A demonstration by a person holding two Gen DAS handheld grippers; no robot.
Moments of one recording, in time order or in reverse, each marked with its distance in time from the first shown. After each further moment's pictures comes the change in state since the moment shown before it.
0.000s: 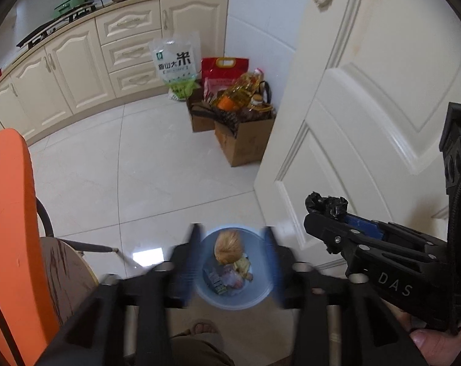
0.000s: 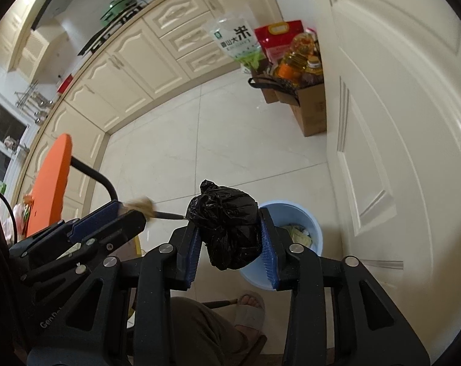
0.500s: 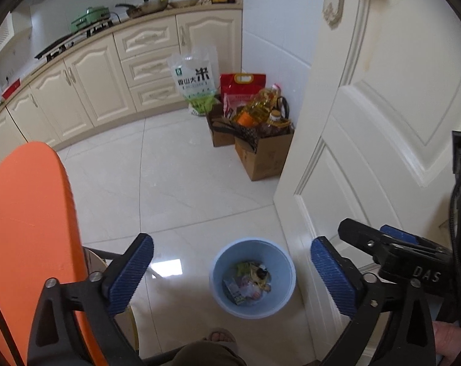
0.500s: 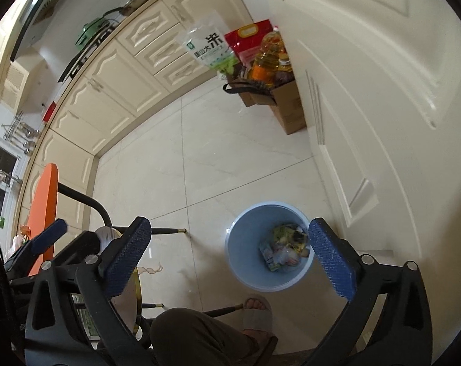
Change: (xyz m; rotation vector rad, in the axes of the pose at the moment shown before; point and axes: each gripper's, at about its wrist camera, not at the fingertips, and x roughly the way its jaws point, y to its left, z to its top) left arm -0.013 -0.032 -0.011 0.012 -0.089 0.073; right arm -0.016 -0.027 0.000 0.122 -0.043 -0.044
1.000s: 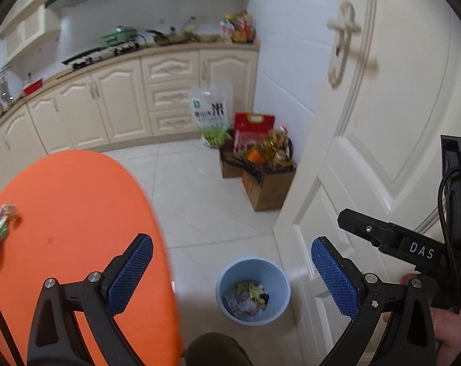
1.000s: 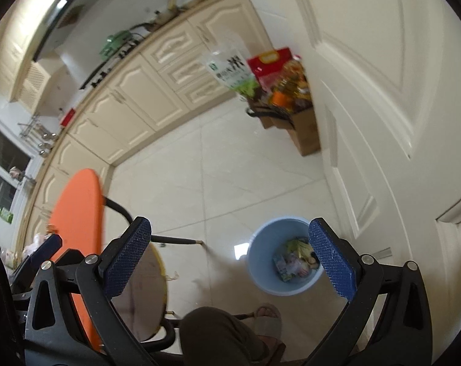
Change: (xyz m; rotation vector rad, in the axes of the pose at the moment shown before) left arm -0.151 0.056 -0.077 -0.104 -0.173 -0.008; right arm -0.073 0.070 -0.004 -0.083 -0.113 0.075
